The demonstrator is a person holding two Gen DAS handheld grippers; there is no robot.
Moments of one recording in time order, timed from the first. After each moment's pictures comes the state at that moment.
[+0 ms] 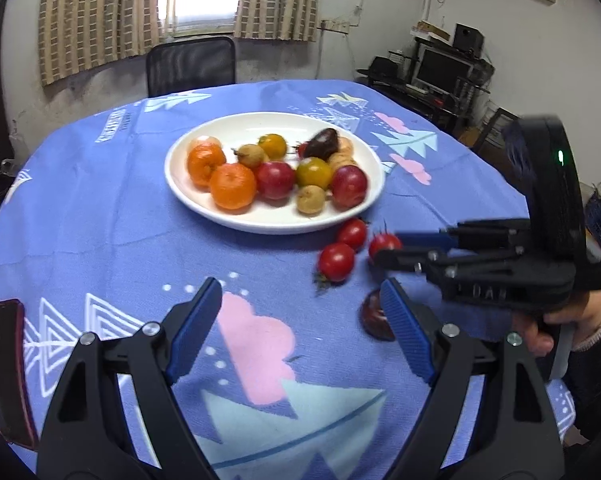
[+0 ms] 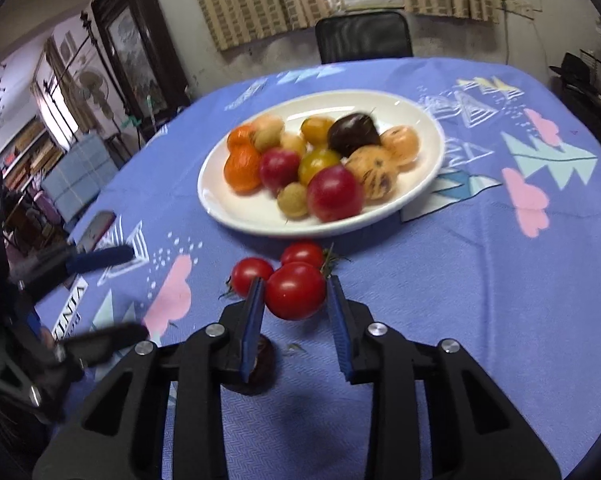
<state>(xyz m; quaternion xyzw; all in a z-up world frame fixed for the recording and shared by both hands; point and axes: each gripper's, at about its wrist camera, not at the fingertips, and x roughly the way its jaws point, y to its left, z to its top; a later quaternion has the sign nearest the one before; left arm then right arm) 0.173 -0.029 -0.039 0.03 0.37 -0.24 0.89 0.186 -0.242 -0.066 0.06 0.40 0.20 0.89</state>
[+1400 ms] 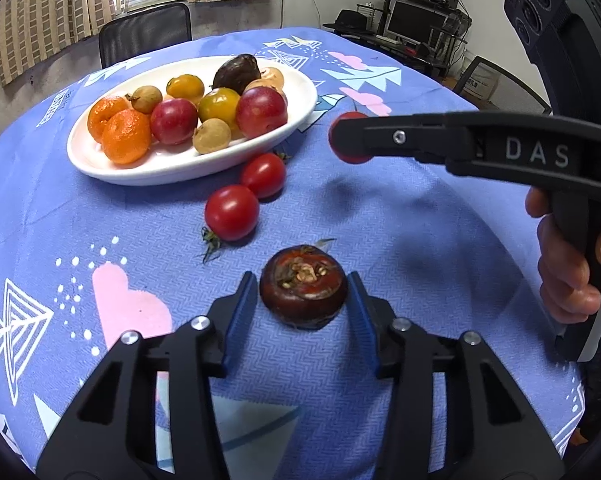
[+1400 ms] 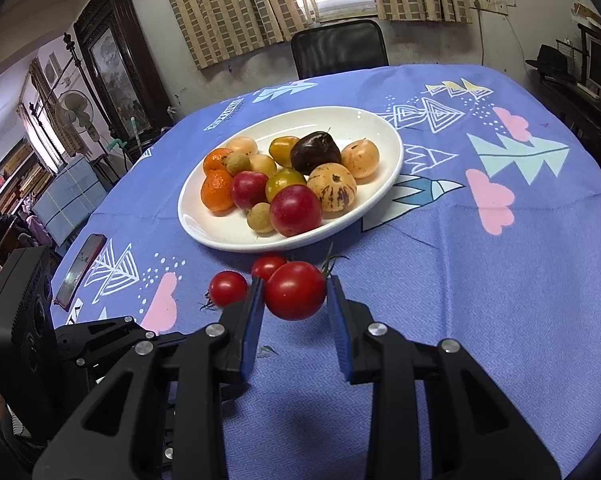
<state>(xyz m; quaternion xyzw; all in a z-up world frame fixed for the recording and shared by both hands) 0.167 -0.096 -0.087 0.07 0.43 -0.27 0.86 0.184 -0.257 -0.062 0.08 0.40 0.18 0.90</state>
